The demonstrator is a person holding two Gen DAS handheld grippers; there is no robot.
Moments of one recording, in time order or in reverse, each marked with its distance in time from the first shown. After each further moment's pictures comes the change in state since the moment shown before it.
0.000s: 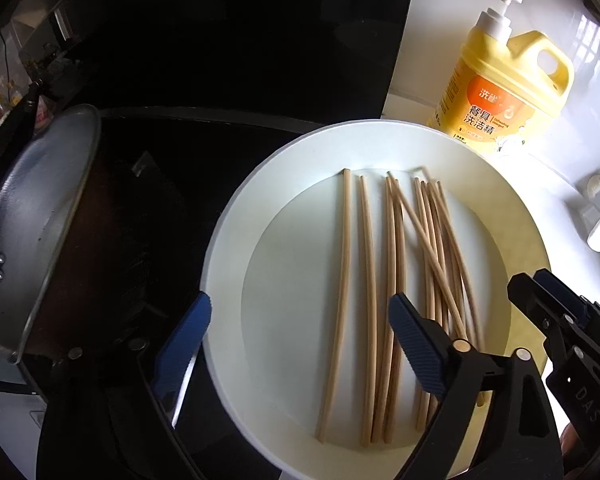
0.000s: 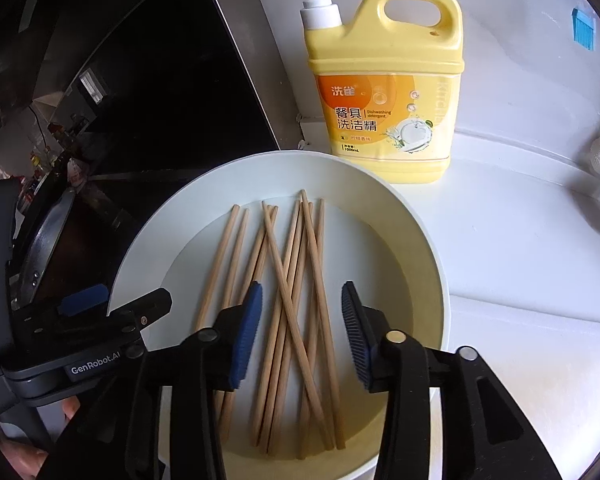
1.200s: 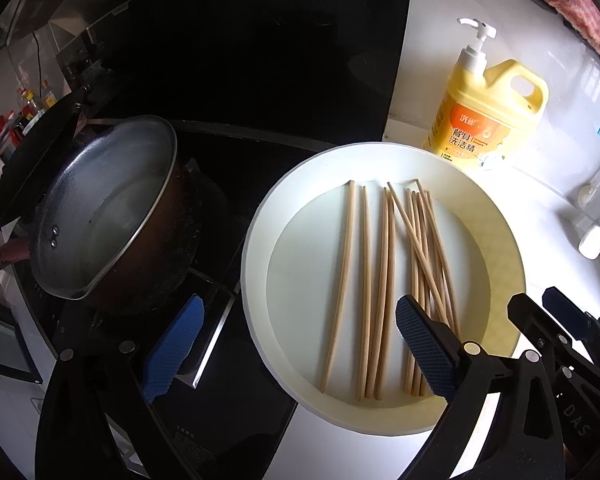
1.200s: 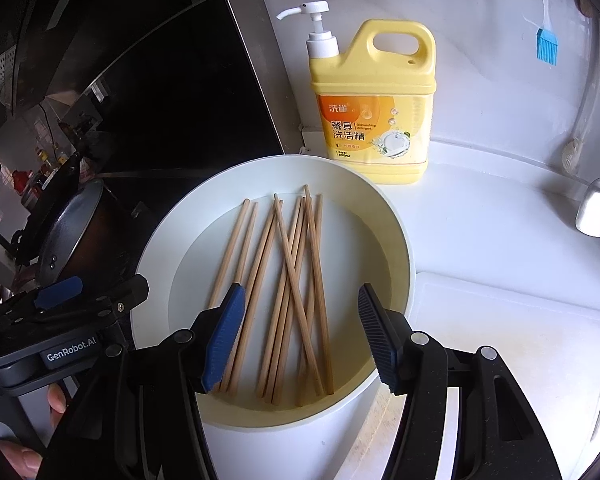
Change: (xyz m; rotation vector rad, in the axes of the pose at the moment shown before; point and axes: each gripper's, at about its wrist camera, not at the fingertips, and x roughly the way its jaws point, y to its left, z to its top) left arm -0.059 -0.002 -0.023 -0.047 -0.073 0.047; right arm -0.046 0.010 -0.014 -0.015 -0.031 -0.017
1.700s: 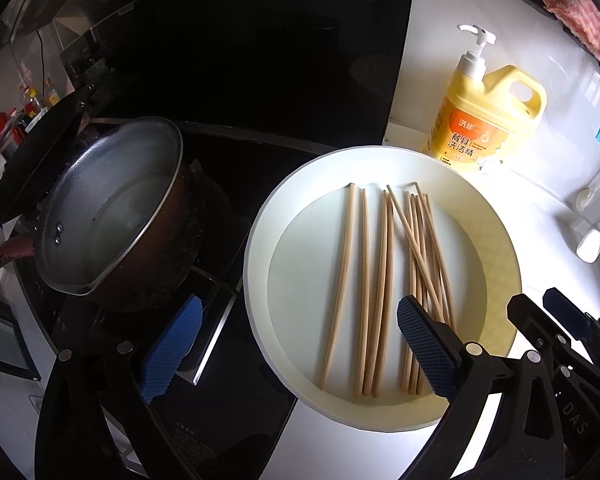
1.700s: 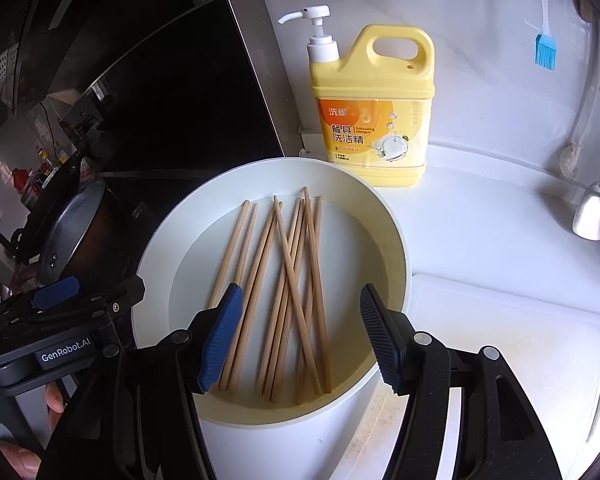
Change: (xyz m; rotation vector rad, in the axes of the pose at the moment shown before) left arm -0.005 0.001 0.001 -0.006 -0.006 0.004; right arm -0.005 -0.001 -0.002 -0.007 -0.003 -0.007
